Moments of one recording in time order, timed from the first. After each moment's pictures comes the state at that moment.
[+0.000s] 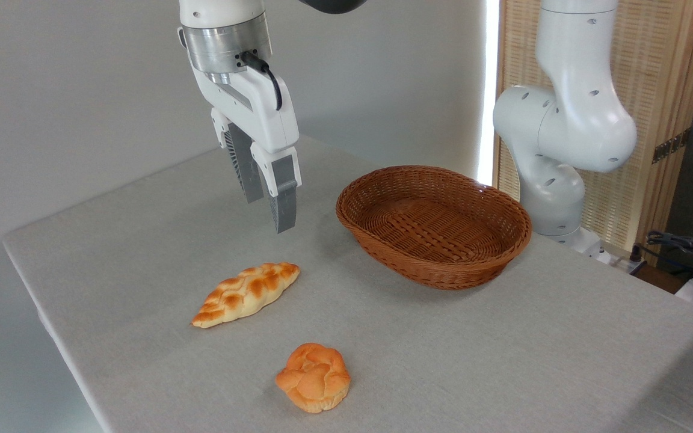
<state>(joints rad) -0.07 -0.07 -0.06 -1.76 -0.07 1.68 0.78</state>
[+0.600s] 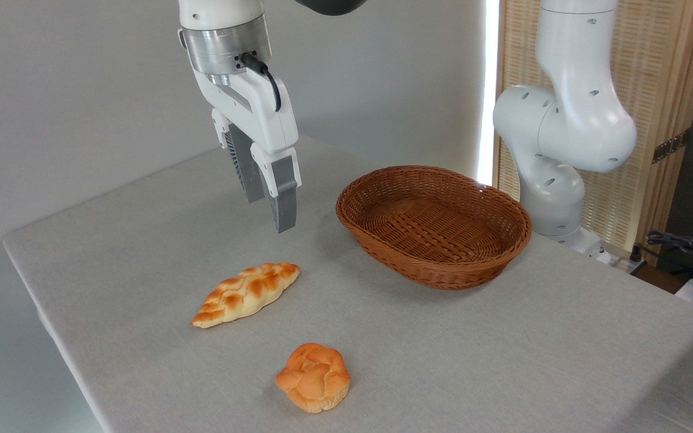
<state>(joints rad) -0.07 -0.07 -0.06 -1.76 -0.07 1.68 0.78</state>
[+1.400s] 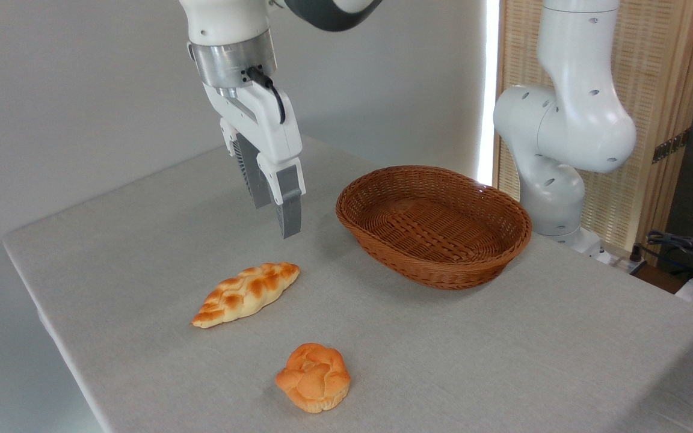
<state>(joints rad) -0.09 -0.10 -0.07 -1.85 -0.07 1.73 0.78</state>
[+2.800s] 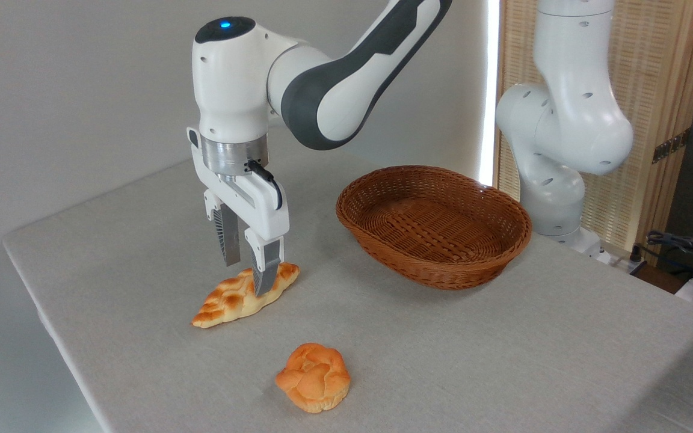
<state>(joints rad) -0.19 -0.02 -0.08 -2.12 -0.13 2.24 0.60</state>
